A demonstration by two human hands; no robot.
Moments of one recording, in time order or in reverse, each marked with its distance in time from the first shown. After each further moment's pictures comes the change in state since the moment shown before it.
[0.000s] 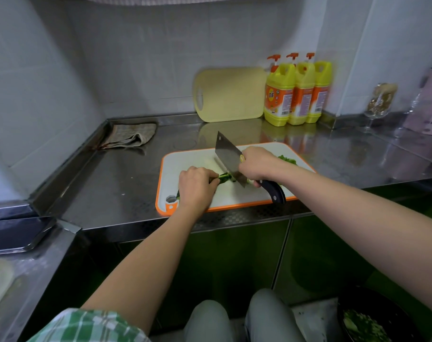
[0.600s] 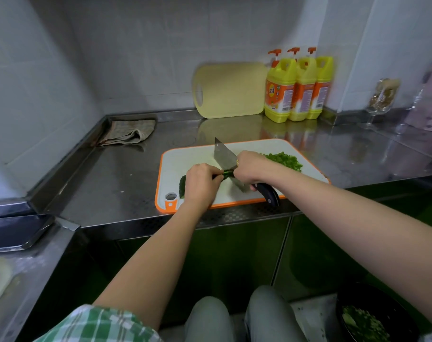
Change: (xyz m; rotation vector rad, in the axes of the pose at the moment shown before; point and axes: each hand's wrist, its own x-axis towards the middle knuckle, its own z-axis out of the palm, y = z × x) left_hand 0.000 0.010 0.005 -0.199 0.004 -0.007; right_hand 0.000 -0.010 0.015 -0.148 -0.060 0.036
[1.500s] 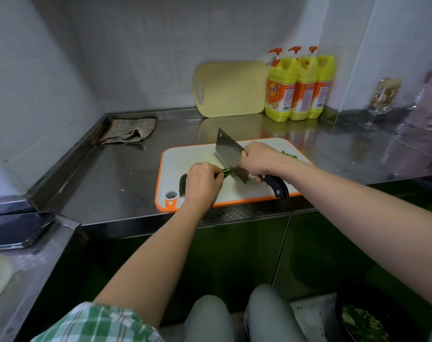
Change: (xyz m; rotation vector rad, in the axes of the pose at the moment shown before) left_hand 0.001 0.001 0.004 0.058 0.014 -0.021; right_hand 0.005 0.017 -0.012 0.140 0.053 -0.038
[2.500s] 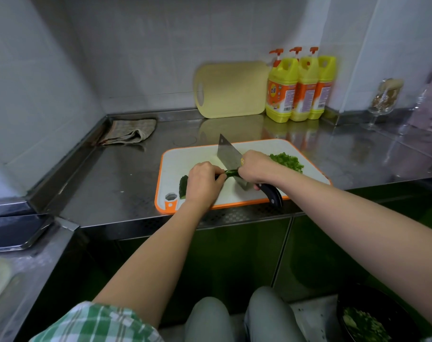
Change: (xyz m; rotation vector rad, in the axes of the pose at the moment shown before) left_hand 0.003 0.000 0.000 -0.022 0.005 0.050; right_hand 0.008 0.000 0.018 -0.015 -0.011 0.056
